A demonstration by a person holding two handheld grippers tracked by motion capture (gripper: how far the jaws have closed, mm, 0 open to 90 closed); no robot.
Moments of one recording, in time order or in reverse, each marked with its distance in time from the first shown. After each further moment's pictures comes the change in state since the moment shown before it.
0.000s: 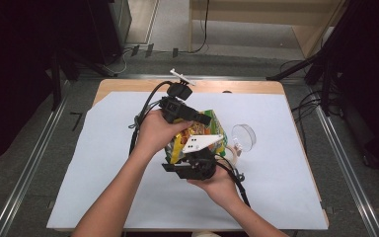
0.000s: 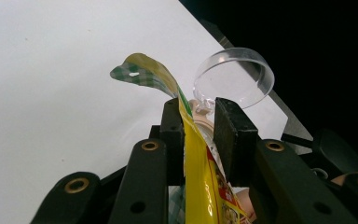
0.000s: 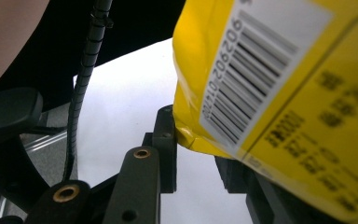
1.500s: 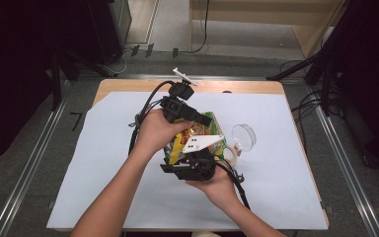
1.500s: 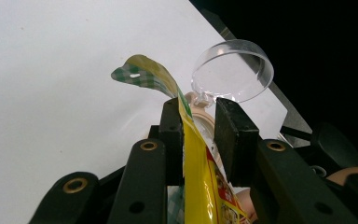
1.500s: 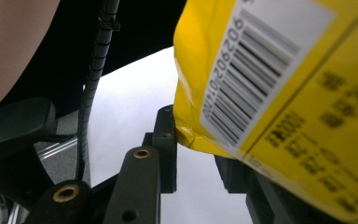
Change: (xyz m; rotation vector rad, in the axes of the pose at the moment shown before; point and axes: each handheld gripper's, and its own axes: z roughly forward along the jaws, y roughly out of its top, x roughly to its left) left arm -0.003 0.003 -0.001 0.038 -0.001 -0.008; right arm 0.005 0.002 -0.001 -0.018 0.020 0.035
